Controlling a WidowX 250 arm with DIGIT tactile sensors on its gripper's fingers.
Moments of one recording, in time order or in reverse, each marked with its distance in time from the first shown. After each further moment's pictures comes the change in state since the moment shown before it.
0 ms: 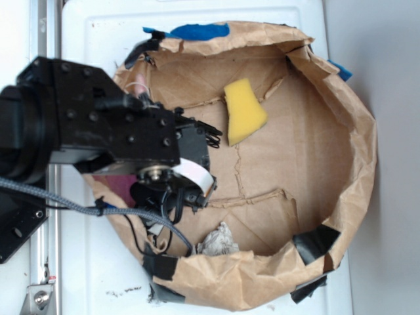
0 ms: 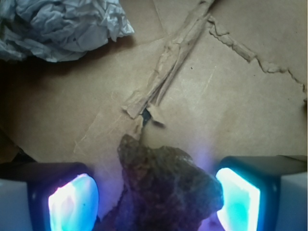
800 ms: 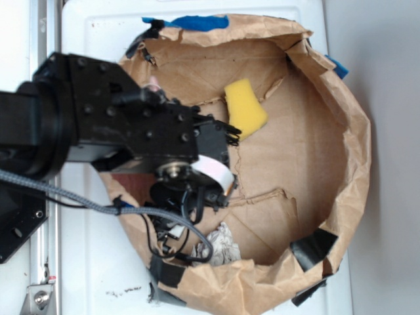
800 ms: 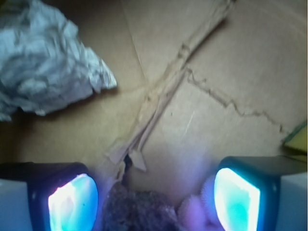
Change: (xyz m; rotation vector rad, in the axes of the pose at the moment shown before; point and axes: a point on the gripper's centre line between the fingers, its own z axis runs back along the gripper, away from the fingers) arm 0.018 0.008 0.004 0.018 -0.063 0.012
